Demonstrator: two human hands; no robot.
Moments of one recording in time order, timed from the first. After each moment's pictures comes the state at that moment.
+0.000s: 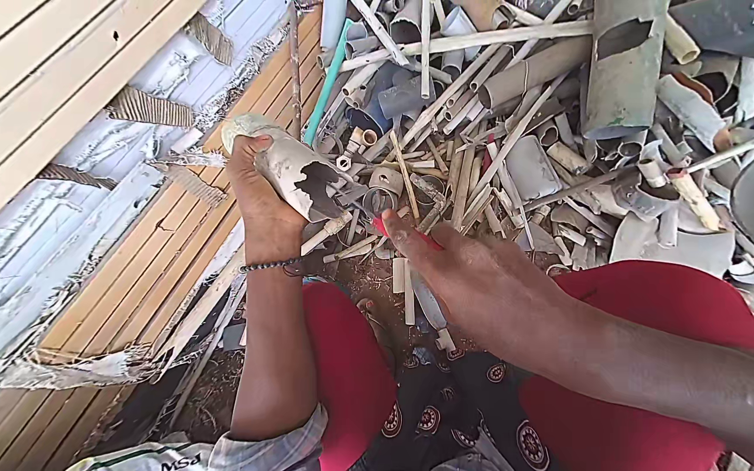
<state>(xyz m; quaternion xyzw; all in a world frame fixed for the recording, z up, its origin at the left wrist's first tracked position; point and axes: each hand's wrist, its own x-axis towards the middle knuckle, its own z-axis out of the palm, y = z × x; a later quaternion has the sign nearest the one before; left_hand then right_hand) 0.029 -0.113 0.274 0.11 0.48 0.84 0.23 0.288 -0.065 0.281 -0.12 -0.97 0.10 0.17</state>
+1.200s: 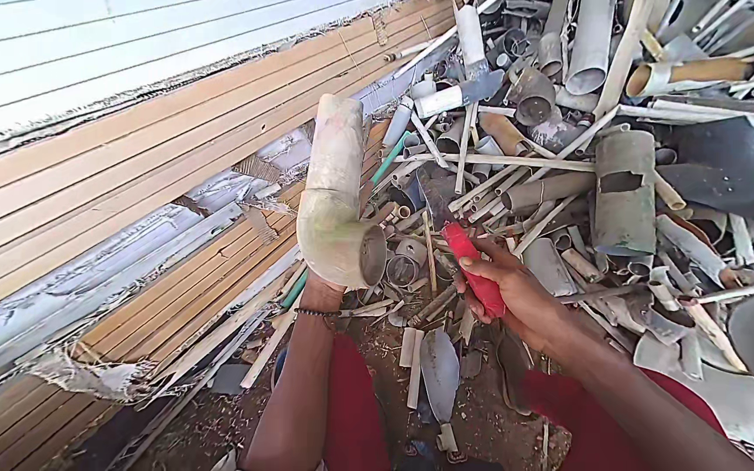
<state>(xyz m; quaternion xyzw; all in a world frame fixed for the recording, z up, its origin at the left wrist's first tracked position) 0.024 -0.153 0.244 0.11 0.28 0.89 0.33 0.252 -0.014 0.309 -0.29 -0.55 0.77 0.13</state>
